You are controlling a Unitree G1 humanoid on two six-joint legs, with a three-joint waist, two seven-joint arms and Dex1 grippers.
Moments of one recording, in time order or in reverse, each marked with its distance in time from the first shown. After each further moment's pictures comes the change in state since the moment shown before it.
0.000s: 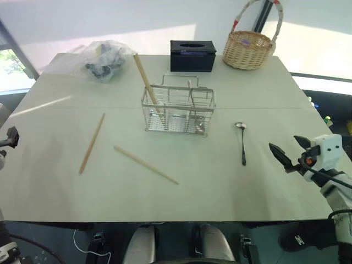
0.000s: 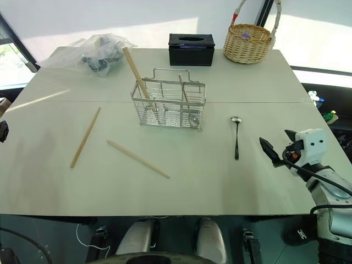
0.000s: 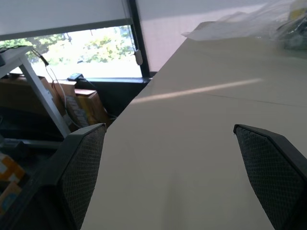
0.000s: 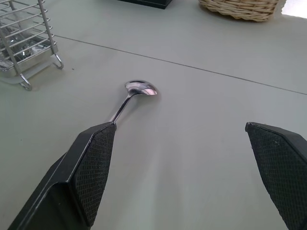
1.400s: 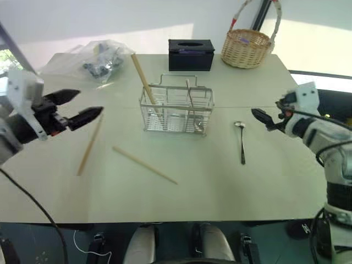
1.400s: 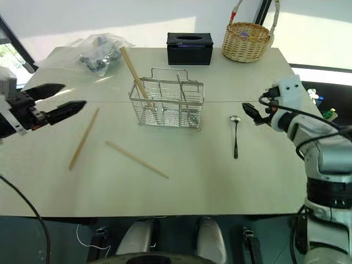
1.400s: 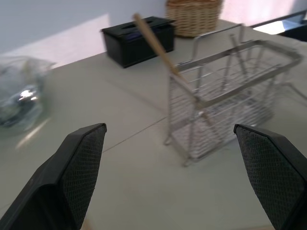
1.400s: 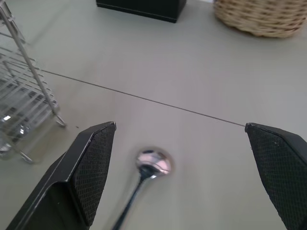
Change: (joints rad) left arm -0.185 0.272 -0.252 -0.478 -0.519 0.405 -0.543; right arm -0.637 -0.088 0.229 0.031 0.040 0.705 -0.203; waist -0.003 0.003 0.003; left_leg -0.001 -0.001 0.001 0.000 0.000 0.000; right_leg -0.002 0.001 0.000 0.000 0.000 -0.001
